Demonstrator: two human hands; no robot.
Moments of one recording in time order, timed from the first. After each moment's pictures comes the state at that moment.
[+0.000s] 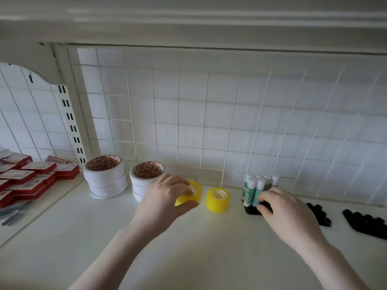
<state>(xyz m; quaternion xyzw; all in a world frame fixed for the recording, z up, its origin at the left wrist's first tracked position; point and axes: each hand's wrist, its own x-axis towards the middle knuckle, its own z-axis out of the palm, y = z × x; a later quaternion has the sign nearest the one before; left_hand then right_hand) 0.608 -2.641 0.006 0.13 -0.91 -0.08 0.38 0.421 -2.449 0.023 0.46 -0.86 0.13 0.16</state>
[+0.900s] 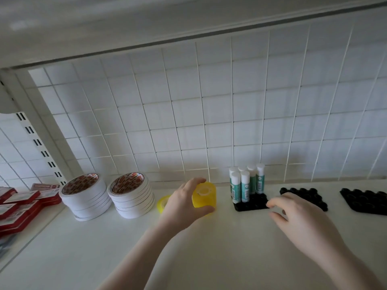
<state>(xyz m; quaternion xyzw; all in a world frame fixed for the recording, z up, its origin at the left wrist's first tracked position) 0.523 -2.624 -0.011 0.25 -0.92 -0.24 0.21 0.390 -2.409 -0.006 0.40 -0.89 0.19 0.07</state>
